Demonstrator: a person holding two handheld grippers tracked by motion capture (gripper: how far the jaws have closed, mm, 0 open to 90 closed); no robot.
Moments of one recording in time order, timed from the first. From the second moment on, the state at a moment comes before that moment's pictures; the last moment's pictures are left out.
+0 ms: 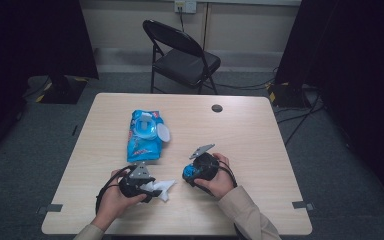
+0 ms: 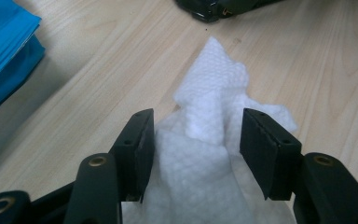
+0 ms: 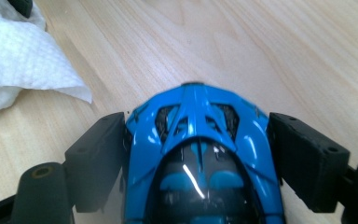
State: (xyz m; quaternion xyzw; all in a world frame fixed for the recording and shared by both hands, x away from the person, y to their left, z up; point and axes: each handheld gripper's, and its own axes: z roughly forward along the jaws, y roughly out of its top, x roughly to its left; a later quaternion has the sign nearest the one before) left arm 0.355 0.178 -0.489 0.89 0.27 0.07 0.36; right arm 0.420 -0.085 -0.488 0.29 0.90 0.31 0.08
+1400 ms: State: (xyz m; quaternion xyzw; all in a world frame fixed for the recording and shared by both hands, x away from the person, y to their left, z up) left arm 0.355 0.181 -0.487 0.89 0.27 0.07 0.37; right arm 0.429 -0.065 -0.488 0.27 0.92 0.28 0.08
